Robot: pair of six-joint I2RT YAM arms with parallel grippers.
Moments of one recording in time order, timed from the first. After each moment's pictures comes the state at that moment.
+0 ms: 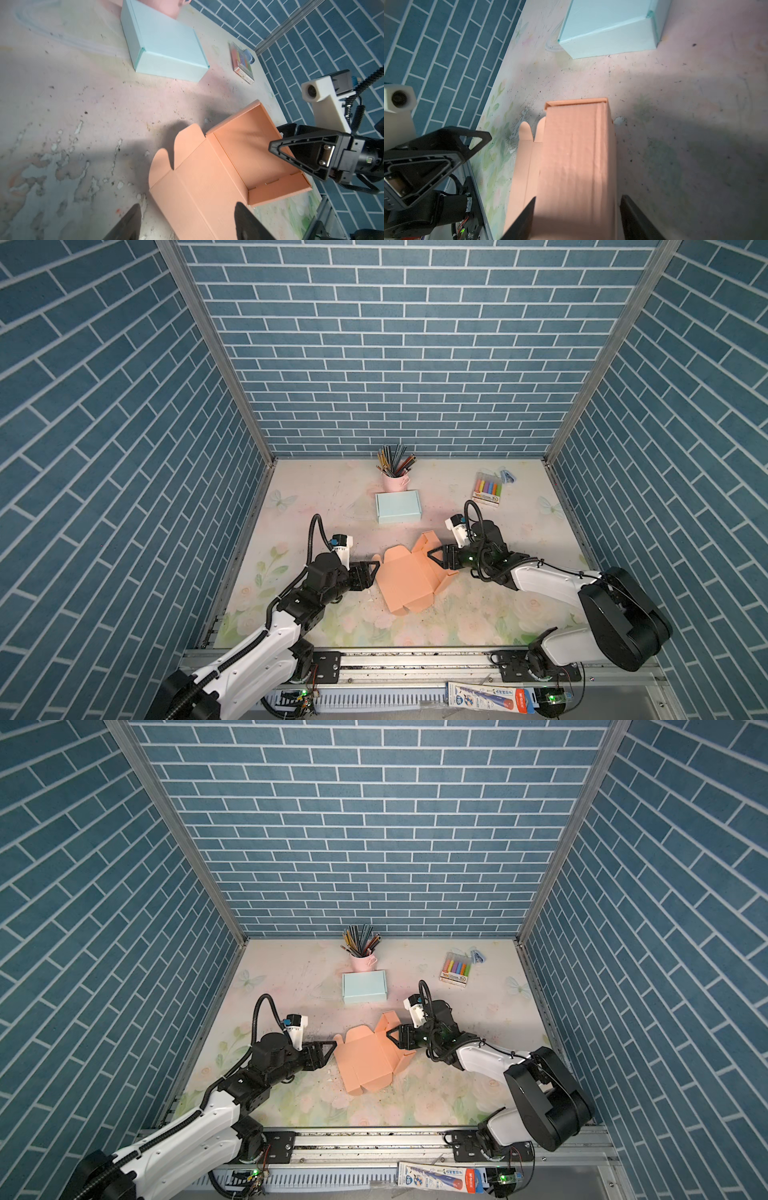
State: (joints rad) left arm -0.52 0.82 0.23 0.07 0.21 -0.65; right arm 0.58 1.42 0.55 0.23 -0.49 0.49
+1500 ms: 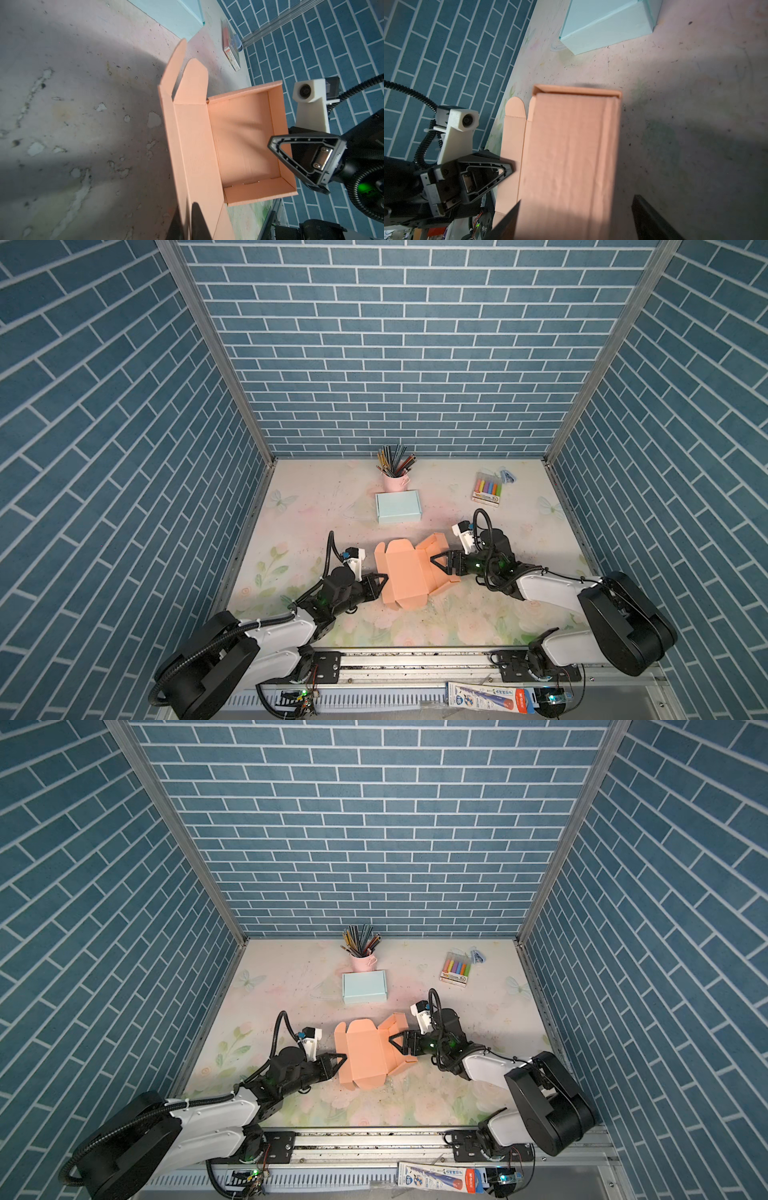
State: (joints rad) left arm -0.70 1.12 0.10 0.58 0.17 -0.95; right arm 0.56 1.37 0.42 0.37 -0.55 0.55
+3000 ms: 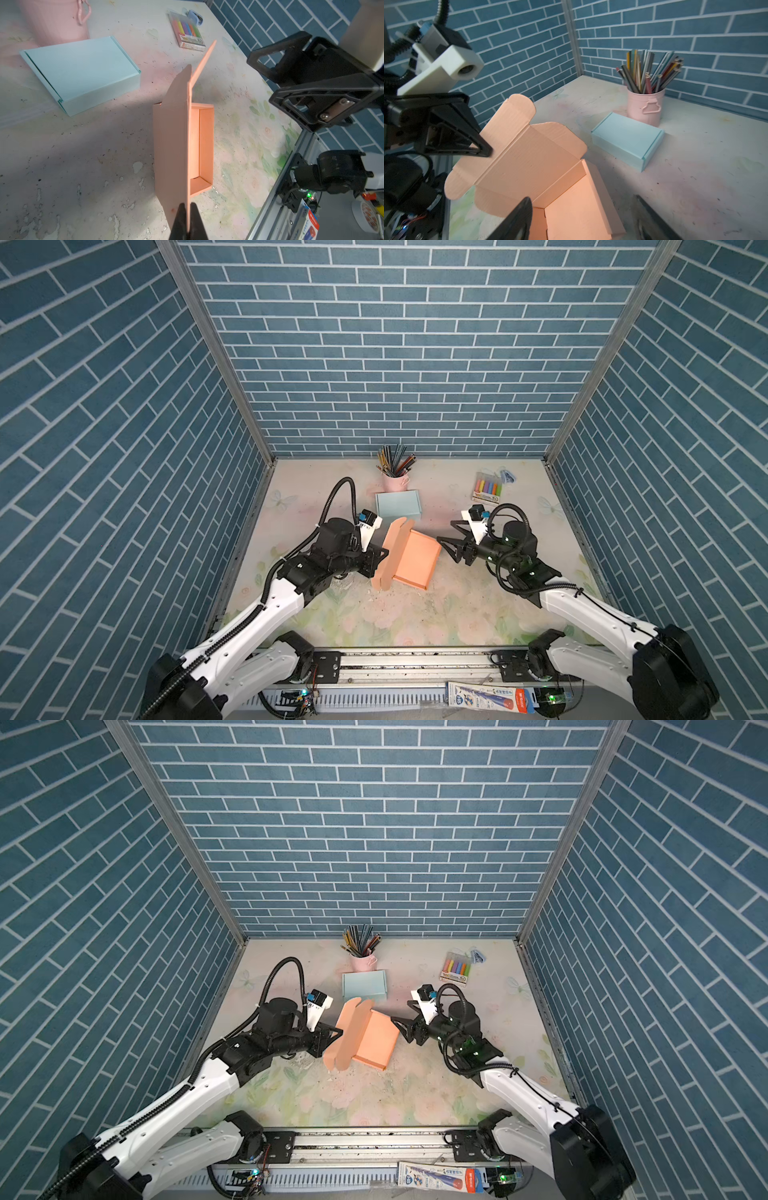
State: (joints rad) left arm -0.60 0.98 0.73 -0.40 0.38 -0.25; right arm 0.56 1.12 0.52 0.36 -0.54 0.06
